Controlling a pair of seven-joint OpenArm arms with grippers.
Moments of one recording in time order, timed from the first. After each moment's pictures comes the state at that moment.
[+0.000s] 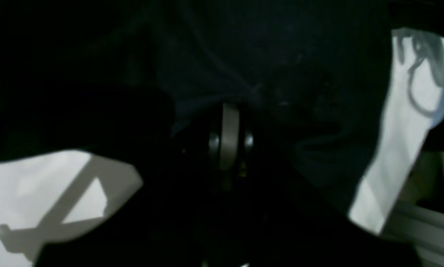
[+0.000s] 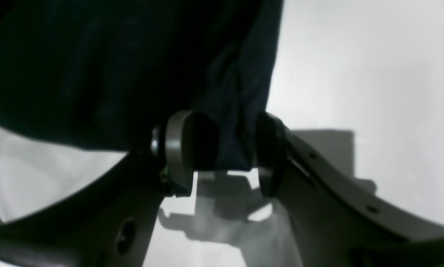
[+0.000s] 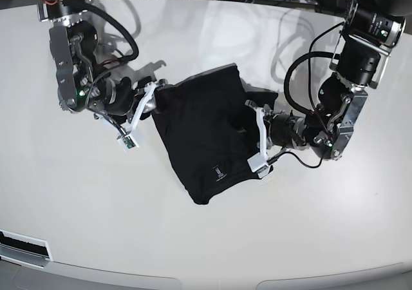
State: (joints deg) left arm -21.2 -18.8 24.1 55.2 -39.8 -43.7 46.7; right arm 0.0 9.6 -5.7 79.0 22.5 28.9 -48.2
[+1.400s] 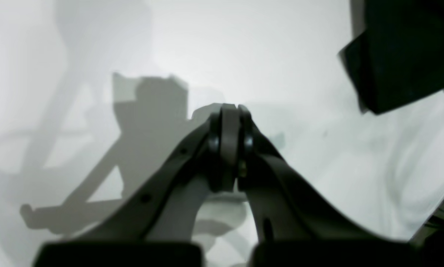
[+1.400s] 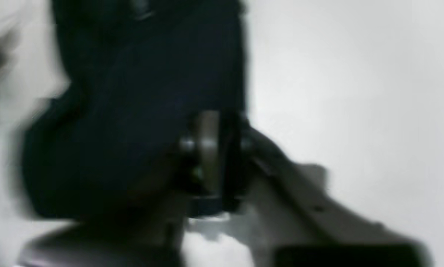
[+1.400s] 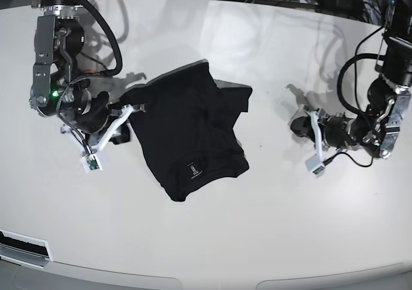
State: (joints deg) left arm -21.5 -32.3 24.1 55.2 -40.4 -42.6 44.2; right arm -3.4 6.8 6.0 94.8 15.5 23.2 -51.5
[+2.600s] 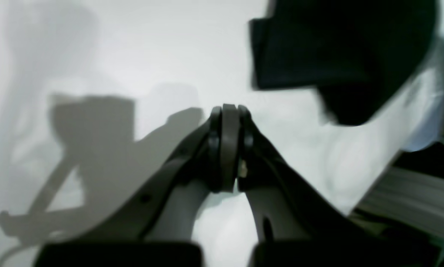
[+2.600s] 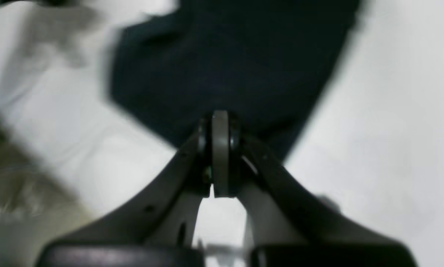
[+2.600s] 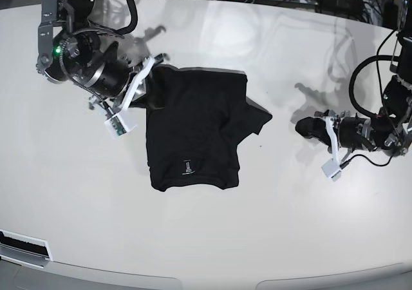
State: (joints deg) left arm -21.1 -36.4 23.9 55.3 -61.7 -43.7 52.1; right arm -14.8 5.4 3.3 107.7 33.3 39.1 -57.8
